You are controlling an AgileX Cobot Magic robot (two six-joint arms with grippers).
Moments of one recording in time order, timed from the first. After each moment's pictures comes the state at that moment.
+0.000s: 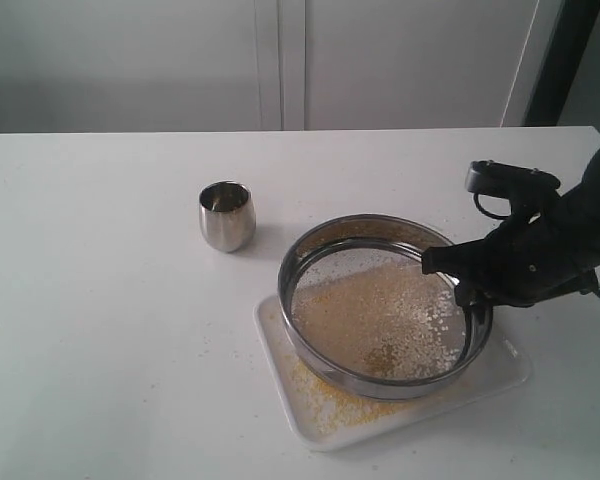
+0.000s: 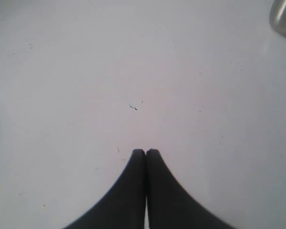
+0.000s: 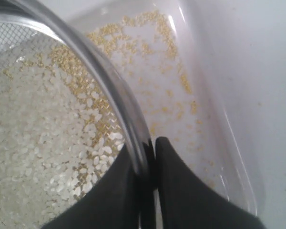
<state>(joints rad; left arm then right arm) 0.06 0.31 -0.26 -0.11 0.57 0.19 0.18 1.64 -0.86 0.42 0.45 -0.17</state>
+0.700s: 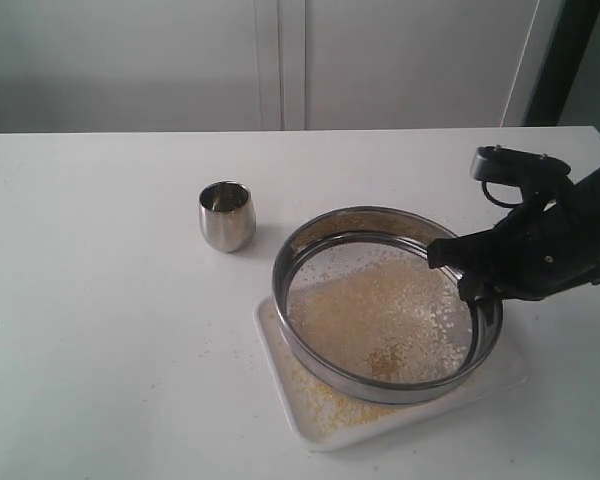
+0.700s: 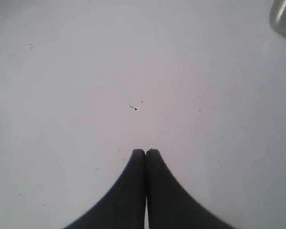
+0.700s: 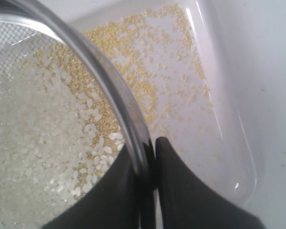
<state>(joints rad) 0.06 0.31 -0.26 -0.11 0.57 0.19 0.18 1.54 -0.86 0.41 0.55 -0.18</state>
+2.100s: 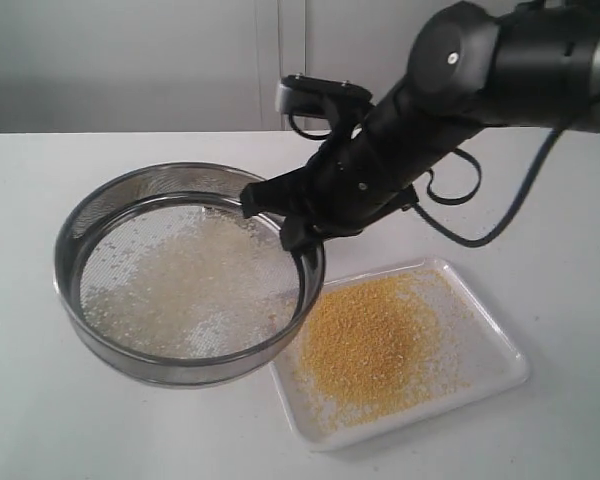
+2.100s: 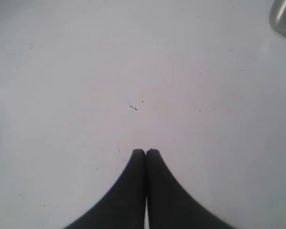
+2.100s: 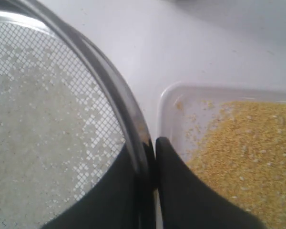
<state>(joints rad) 0.06 0.31 -0.26 -0.11 0.57 0.19 0.57 1.72 -1.30 0.42 0.73 -0.08</state>
